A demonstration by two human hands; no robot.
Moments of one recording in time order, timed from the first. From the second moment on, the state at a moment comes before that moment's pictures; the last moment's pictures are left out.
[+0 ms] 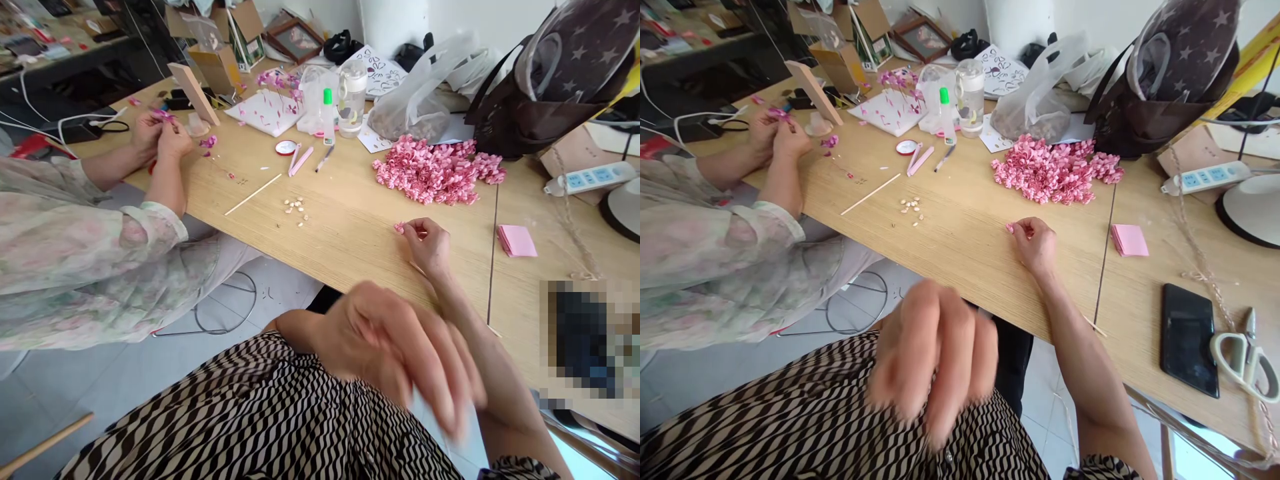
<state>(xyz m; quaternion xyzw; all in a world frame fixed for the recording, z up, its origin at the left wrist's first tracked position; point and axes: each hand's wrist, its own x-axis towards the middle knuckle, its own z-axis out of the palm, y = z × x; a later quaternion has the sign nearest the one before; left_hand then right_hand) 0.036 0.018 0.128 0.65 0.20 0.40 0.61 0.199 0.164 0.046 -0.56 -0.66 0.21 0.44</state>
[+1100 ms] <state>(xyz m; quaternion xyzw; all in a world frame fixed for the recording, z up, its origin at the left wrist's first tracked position) -0.075 0.132 0.065 0.75 0.50 0.39 0.19 0.196 0.163 0.052 -0.56 -0.66 0.22 0.44</state>
